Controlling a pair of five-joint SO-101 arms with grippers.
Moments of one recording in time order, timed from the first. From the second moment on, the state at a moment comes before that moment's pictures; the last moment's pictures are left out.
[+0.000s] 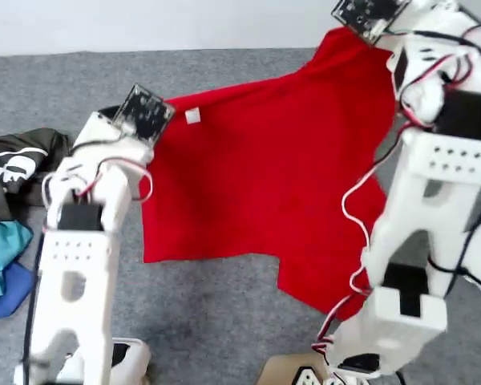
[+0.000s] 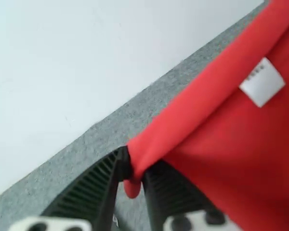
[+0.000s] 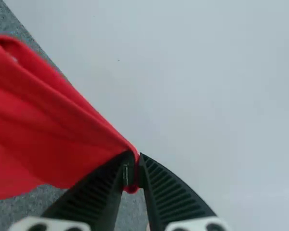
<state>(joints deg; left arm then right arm) -2.3 -29.5 35.7 33.7 -27.6 7.2 11.6 -53.0 69.6 62.7</state>
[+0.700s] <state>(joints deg) -2.6 26.5 -15.4 35.0 -27.6 6.8 29.6 -52.6 47.8 64.8</state>
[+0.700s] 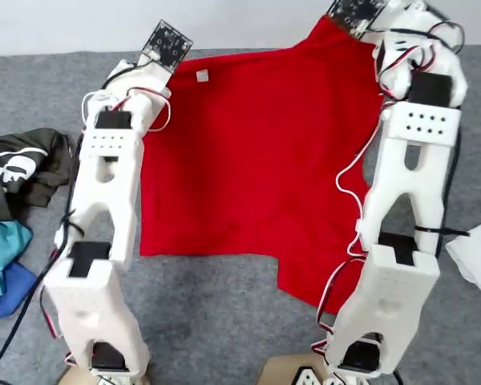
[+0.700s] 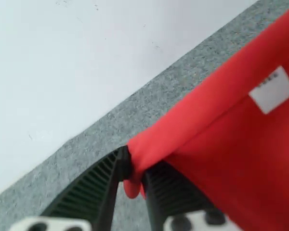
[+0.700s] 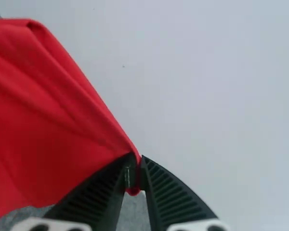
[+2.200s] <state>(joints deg) 1.7 43.4 -47.3 98.9 -48.5 4.8 17.7 -51.2 100.4 74.4</state>
